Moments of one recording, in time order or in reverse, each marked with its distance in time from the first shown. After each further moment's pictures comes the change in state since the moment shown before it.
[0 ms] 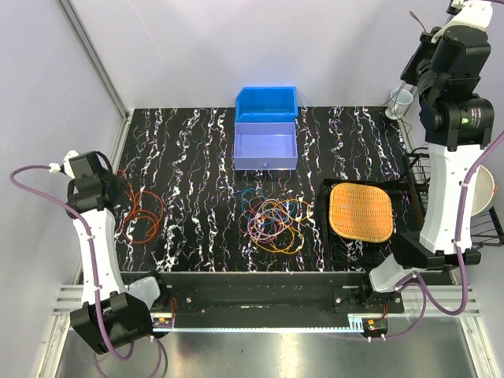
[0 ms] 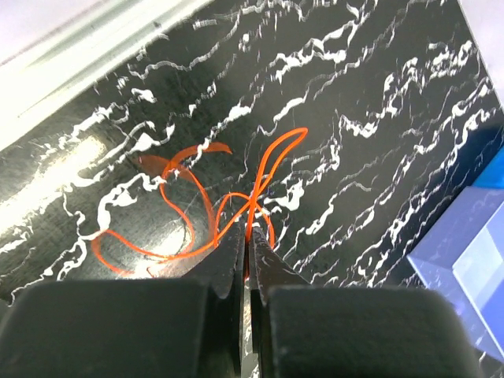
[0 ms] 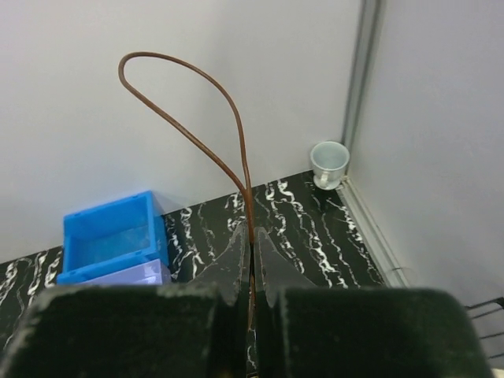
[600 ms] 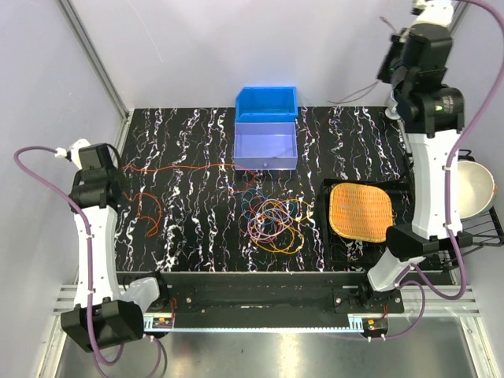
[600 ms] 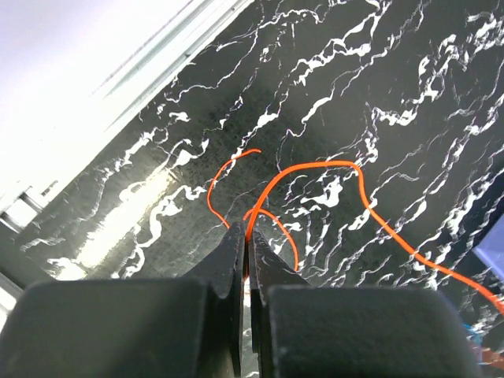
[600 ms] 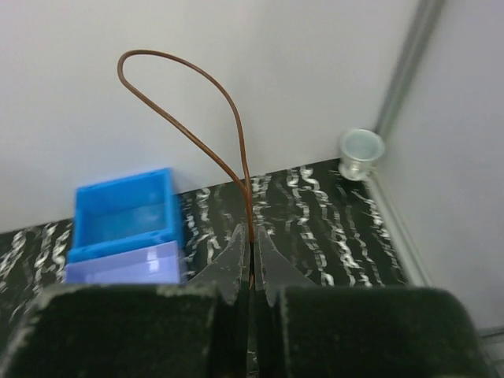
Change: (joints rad) left arm -0.165 0.008 0.084 -0.085 -0.210 0.138; right arm 0.130 0.088 0.002 0.030 0.017 -0.007
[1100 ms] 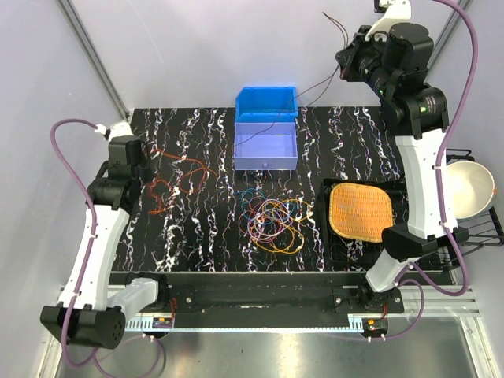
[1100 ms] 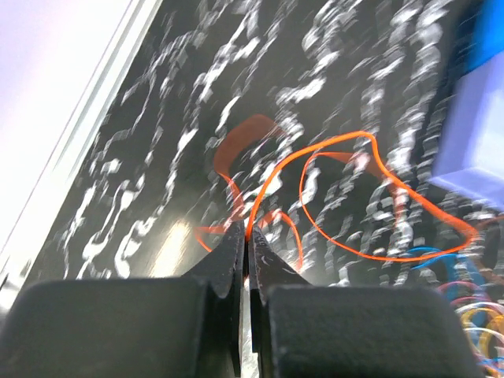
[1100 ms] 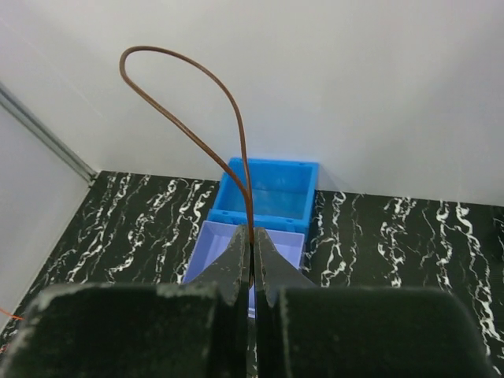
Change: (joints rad) left arm -0.319 -0.003 0.069 0.061 -0.053 0.137; right arm 0.098 0.007 -0.002 0.094 -0.335 0.057
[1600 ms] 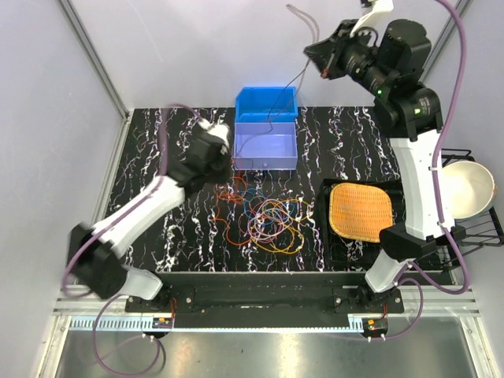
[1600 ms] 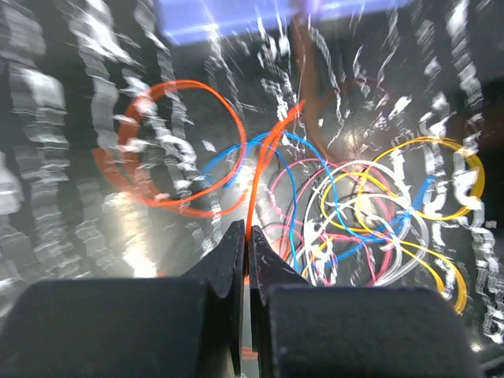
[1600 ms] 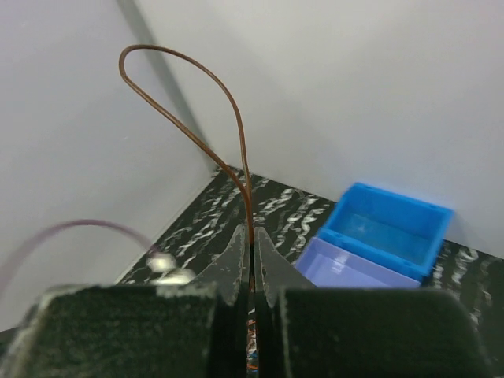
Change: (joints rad) left arm -0.488 0.463 -0.052 0.316 0.228 -0.056; right arm 0.084 0.012 0.029 0.117 -0.301 0.079
